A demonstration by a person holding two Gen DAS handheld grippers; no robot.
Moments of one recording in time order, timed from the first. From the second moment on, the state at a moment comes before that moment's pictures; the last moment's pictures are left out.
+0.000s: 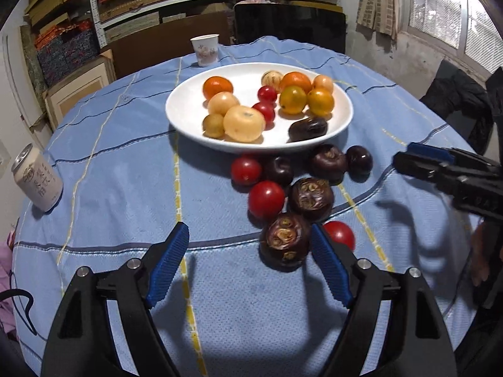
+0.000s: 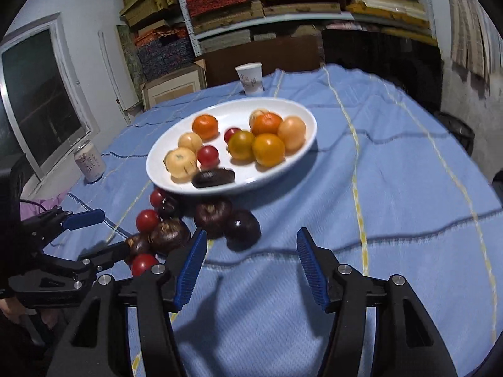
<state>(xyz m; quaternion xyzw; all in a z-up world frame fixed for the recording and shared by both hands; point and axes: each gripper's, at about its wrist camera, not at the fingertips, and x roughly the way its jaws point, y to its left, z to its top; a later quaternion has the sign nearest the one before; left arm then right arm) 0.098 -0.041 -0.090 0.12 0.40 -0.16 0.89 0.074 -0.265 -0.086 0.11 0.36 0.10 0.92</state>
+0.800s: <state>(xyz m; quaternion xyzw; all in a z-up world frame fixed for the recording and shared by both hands) 0.111 -0.045 -0.109 0.10 0.45 -0.18 0.87 0.080 -0.282 -0.097 0.17 0.38 0.11 0.90</state>
